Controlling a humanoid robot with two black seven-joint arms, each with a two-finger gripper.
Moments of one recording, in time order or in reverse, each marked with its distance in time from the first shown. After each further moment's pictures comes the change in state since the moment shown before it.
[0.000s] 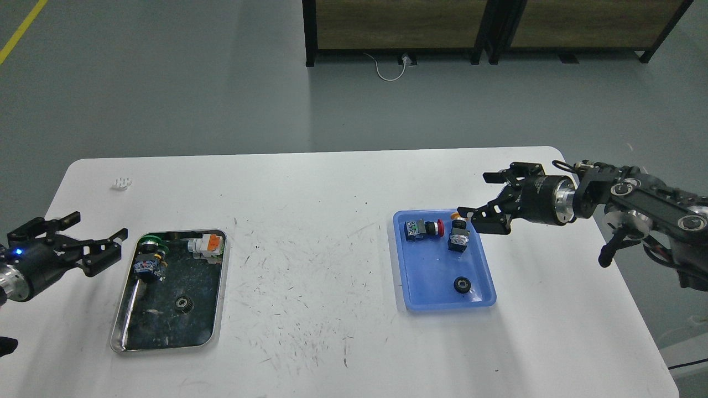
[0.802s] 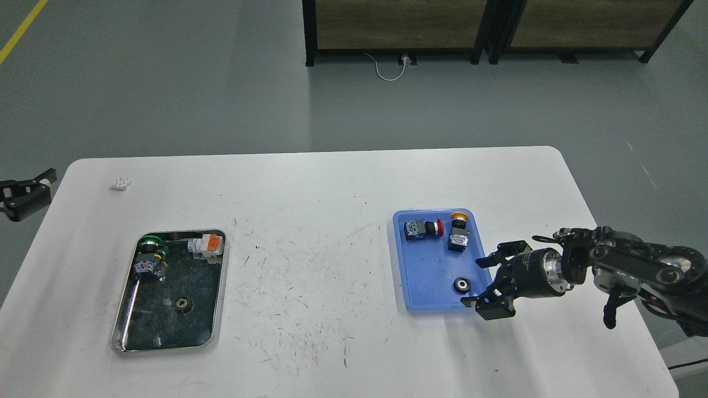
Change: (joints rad) left arm -0.110 0.144 -0.004 0.004 -0.048 -0.031 0.039; right arm -0.083 0.028 -0.156 0.017 -0.070 0.024 -0.019
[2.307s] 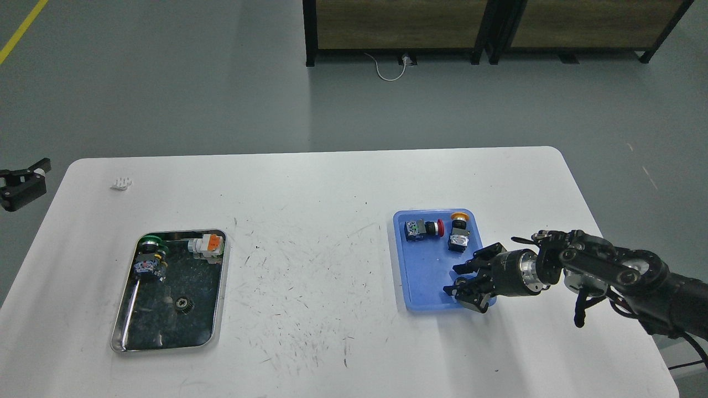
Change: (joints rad) left arm -0.028 -0.001 -0.004 0.012 0.002 0.009 0.007; right arm -0.026 0.126 0.031 -0.126 -0.029 -0.011 0.002
